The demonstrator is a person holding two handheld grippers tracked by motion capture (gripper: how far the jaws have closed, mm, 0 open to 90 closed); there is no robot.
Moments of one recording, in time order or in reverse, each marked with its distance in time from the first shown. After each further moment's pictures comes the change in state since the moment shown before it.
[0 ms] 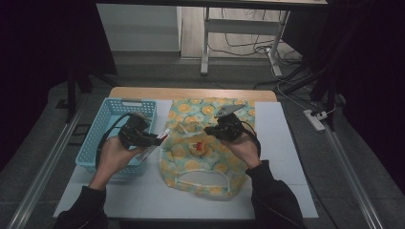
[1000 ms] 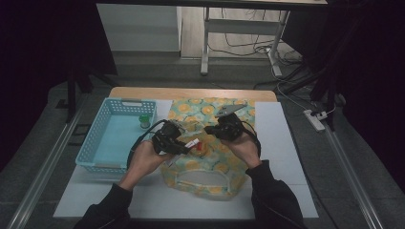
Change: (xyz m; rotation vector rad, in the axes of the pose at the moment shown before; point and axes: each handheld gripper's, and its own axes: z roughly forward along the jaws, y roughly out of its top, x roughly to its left) left arm -0.047 0.039 0.067 0.072 -0.053 0.120; right arm 0.000 0.001 -0.002 -0.016 -0.004 -0.001
